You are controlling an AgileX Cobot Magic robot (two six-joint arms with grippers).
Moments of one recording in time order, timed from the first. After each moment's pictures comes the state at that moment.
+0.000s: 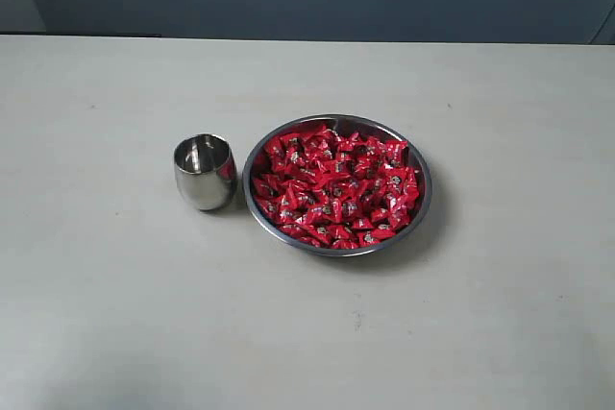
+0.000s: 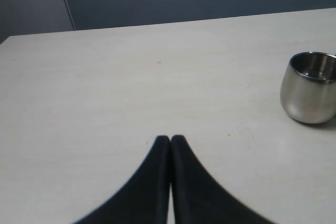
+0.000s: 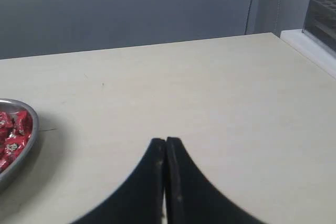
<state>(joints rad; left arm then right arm) 0.12 0.00 0.01 0.03 0.34 0.03 0.01 0.01 0.00 0.03 0.33 0.03</state>
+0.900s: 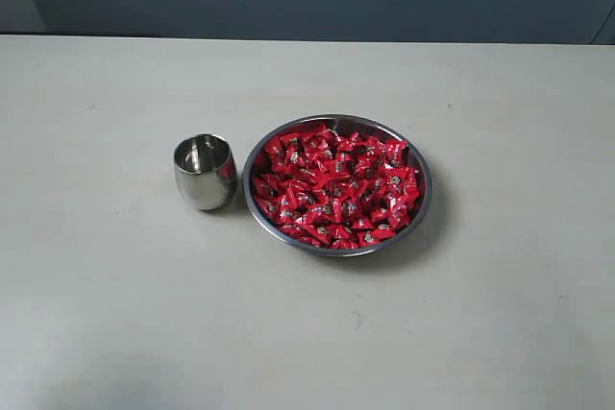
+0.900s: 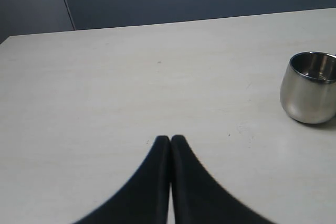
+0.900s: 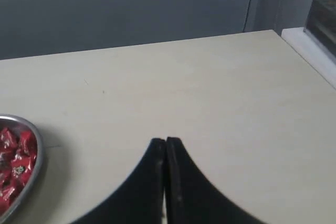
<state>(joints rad) 0.12 0.00 0.01 0.03 0.34 0.03 0.01 0.41 -0.29 0.03 0.32 0.03</state>
